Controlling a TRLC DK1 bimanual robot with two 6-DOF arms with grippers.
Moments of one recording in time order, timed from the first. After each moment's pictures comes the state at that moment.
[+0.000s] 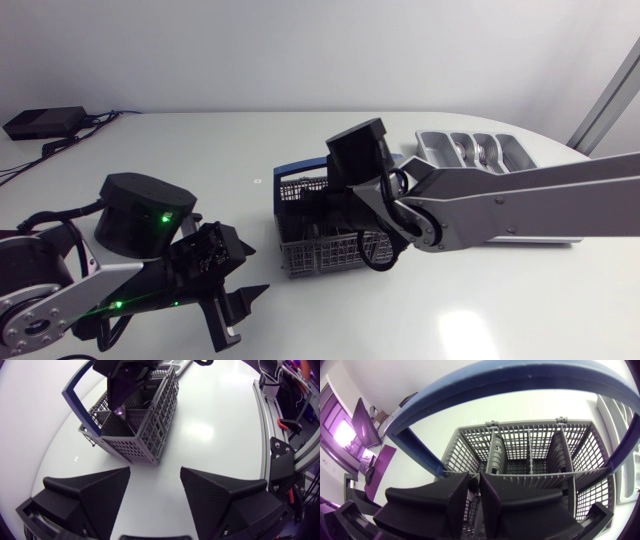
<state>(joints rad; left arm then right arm) -0.70 1.11 0.55 -0.26 0.07 0.47 0.76 1.68 0.93 0.08 0.06 0.54</state>
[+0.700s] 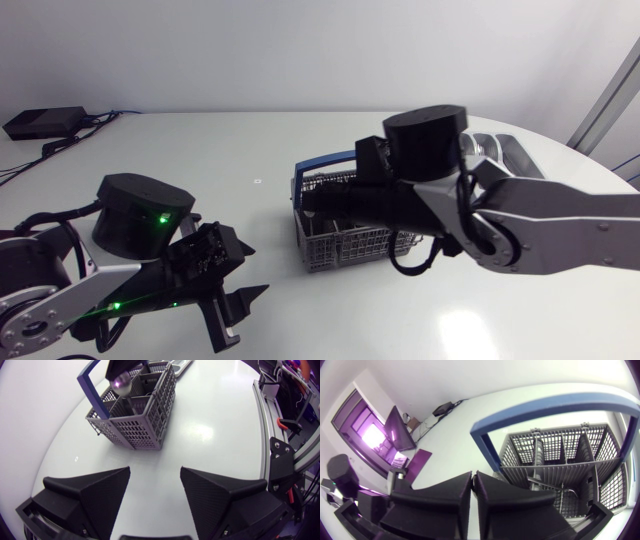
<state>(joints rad) -0.70 1.11 0.55 -0.26 0.07 0.47 0.70 1.45 0.78 0.20 -0.20 0.55</state>
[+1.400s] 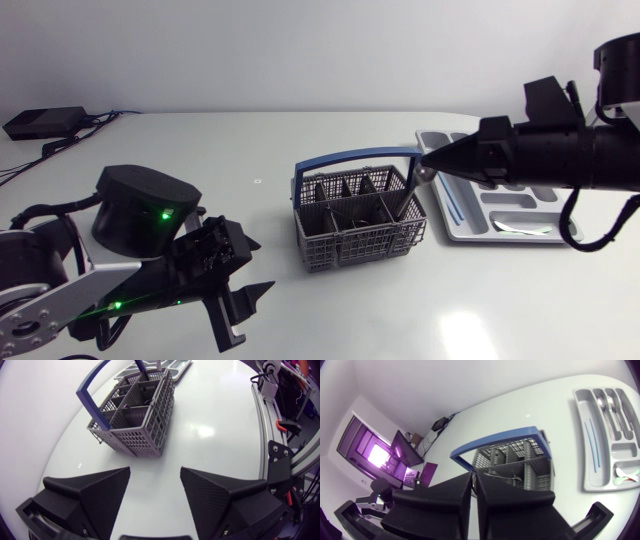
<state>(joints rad) -0.76 1.11 0.59 -0.30 0.03 0.46 0.13 1.09 0.87 -0.40 -0.68 0.40</state>
